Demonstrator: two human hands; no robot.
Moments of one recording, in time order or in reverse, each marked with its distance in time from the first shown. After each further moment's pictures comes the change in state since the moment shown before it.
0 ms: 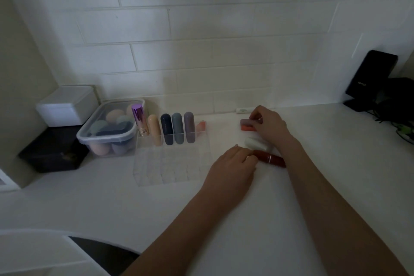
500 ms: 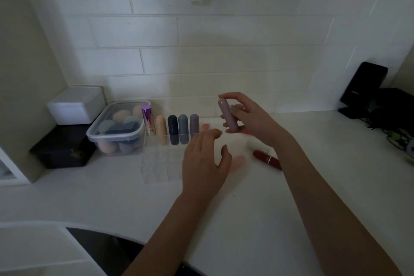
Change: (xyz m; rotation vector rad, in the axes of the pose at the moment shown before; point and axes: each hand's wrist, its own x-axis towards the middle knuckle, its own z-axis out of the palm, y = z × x) left_hand -0.016 -0.014 -0.037 -0.178 0.514 -0.313; right_hand -0.055 -0.090 -0.035 0.714 -0.383 -0.229
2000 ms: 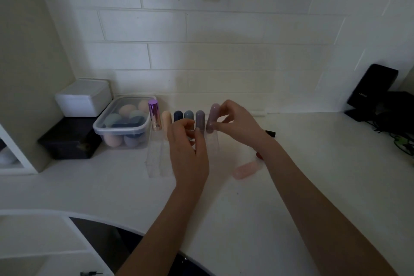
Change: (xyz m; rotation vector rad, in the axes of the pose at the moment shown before) left_hand 0.010 -0.013 -0.011 -0.186 0.329 -0.272; right_hand 0.010 0.007 0.039 -0.353 0.129 -0.007
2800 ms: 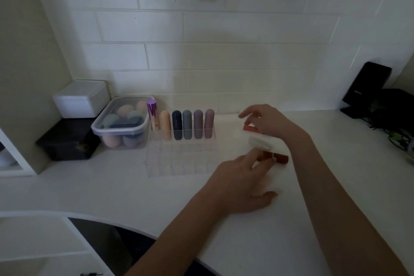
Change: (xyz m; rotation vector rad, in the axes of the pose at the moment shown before) left_hand -0.040 0.026 0.014 0.298 -0.897 0.712; right_hand 0.000 0.027 -0.060 -0.301 -0.060 0.165
